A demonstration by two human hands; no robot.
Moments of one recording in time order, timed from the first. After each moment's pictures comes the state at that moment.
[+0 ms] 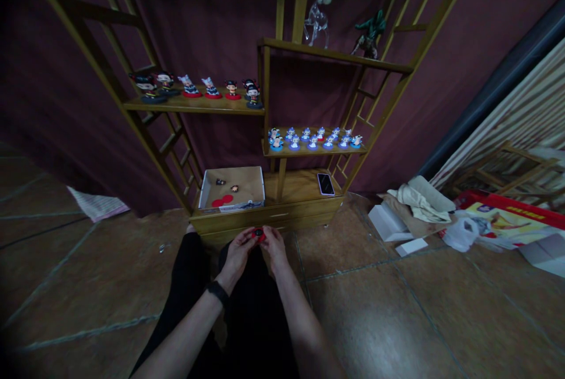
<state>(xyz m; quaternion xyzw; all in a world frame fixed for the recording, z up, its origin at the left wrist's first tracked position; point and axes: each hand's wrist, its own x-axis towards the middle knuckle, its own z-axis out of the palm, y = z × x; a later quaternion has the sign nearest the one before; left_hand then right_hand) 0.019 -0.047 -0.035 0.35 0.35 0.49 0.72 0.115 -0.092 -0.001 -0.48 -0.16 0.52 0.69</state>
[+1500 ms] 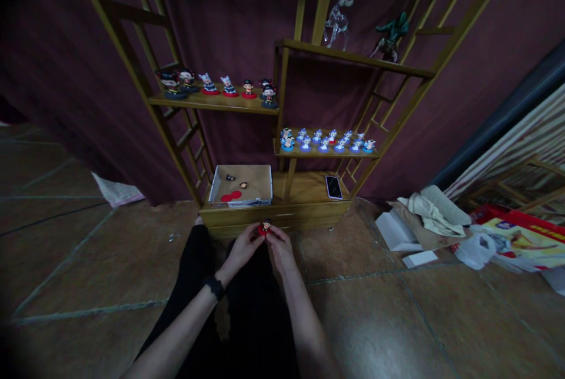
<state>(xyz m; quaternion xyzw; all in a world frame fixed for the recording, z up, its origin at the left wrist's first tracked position) 0.008 -0.046 -0.009 0.59 0.36 0.45 0.56 0.118 -0.094 -0.004 -0.41 -0.21 0.54 0.70</state>
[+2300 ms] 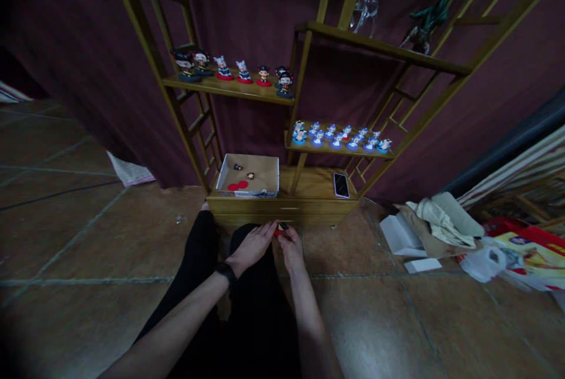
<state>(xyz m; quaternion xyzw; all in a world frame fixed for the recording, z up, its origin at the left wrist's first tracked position) 0.006 -0.066 -0.006 0.93 0.32 0.15 0.13 0.135 -0.111 -0.033 -0.45 -0.21 0.51 0.71</state>
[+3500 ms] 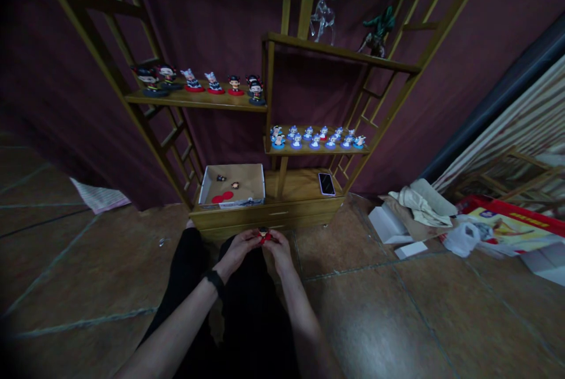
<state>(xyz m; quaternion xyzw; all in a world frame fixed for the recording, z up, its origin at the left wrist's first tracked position) 0.018 -0.043 -0.020 0.43 0.35 0.35 0.76 0.134 -0.102 -0.034 -0.48 -0.21 0.51 0.69</state>
